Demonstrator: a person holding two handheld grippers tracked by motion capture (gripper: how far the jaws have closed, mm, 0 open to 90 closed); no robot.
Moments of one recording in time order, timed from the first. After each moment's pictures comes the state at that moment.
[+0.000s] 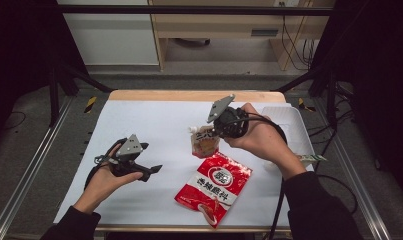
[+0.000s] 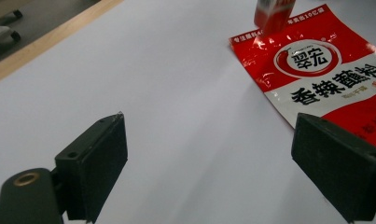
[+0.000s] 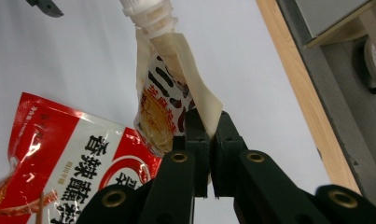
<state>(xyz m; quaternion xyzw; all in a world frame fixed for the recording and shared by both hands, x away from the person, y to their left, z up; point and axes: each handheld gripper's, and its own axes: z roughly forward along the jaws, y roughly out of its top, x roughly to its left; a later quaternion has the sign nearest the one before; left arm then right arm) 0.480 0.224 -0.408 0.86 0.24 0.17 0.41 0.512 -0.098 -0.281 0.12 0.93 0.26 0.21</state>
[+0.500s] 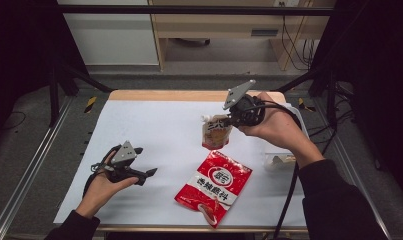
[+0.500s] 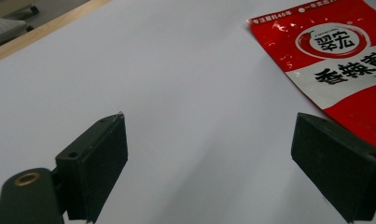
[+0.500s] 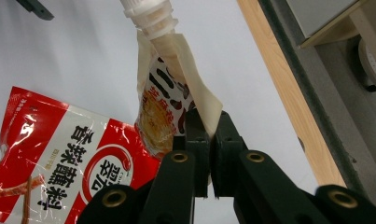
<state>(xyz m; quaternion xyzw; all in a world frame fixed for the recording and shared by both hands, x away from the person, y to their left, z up) 0.476 0.241 -0.432 0.84 0.27 0.18 0.43 0.528 -0.132 -0.262 0.13 0.93 0.28 0.20</state>
